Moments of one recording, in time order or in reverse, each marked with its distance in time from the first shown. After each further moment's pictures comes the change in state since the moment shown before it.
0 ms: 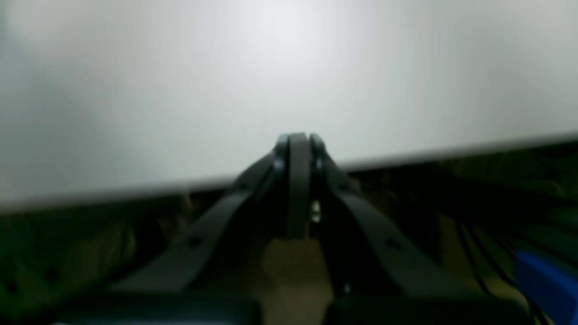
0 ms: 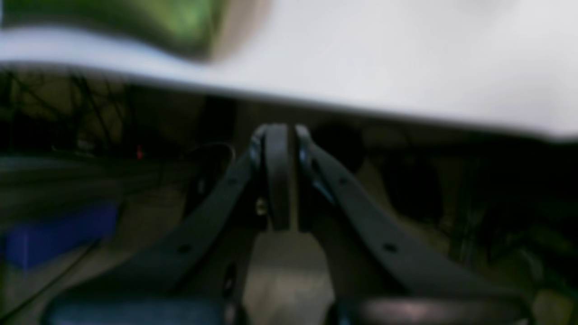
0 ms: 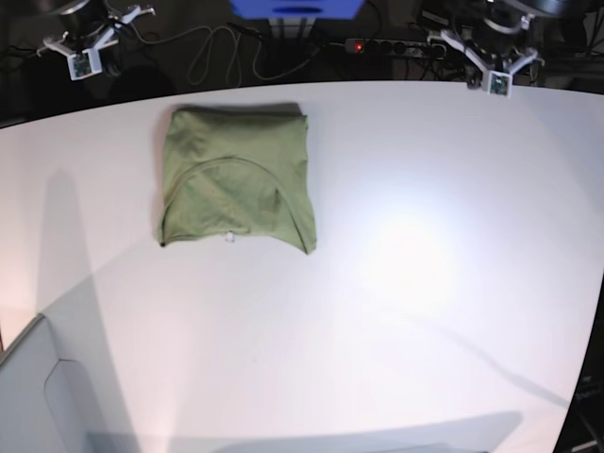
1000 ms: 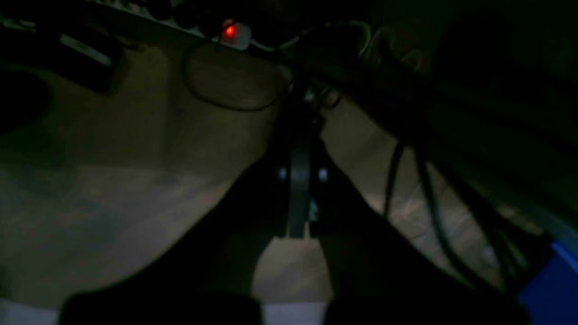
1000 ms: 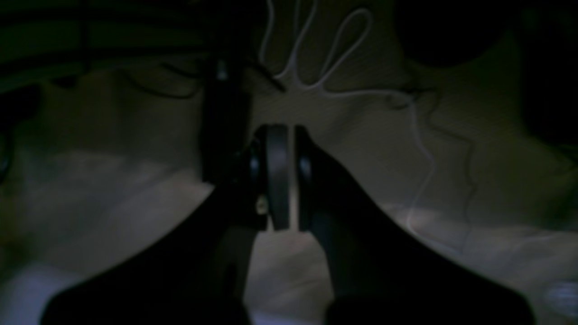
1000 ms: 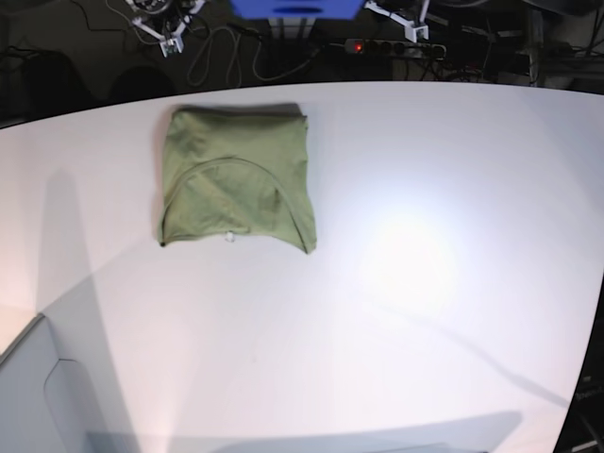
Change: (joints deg) left arm -30.7 -2.5 8.7 -96.0 0.2 0.9 -35.1; right arm 33.7 13.1 -37.5 -96.2 -21.4 -37.9 40.7
